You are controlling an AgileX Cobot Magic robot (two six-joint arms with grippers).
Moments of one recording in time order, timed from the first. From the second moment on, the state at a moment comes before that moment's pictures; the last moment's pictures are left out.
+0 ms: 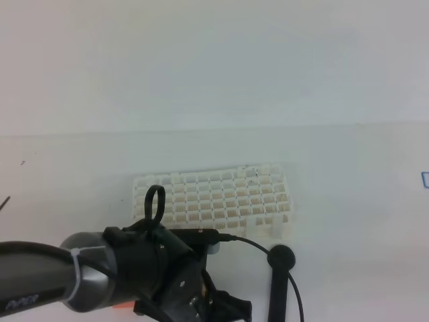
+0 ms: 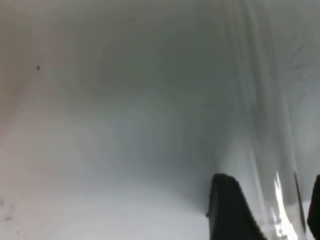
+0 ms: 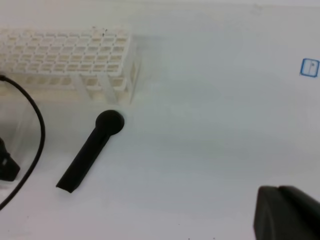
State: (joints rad) left arm -0.84 1.75 -0.88 0.11 0.49 -0.67; right arm 0.02 0.32 -0.58 0.28 0.91 -0.21
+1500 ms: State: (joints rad) left arm -0.84 1.56 -0.88 0.17 0.68 -0.71; right arm 0.02 0.32 -0.58 0.29 0.91 -0.23
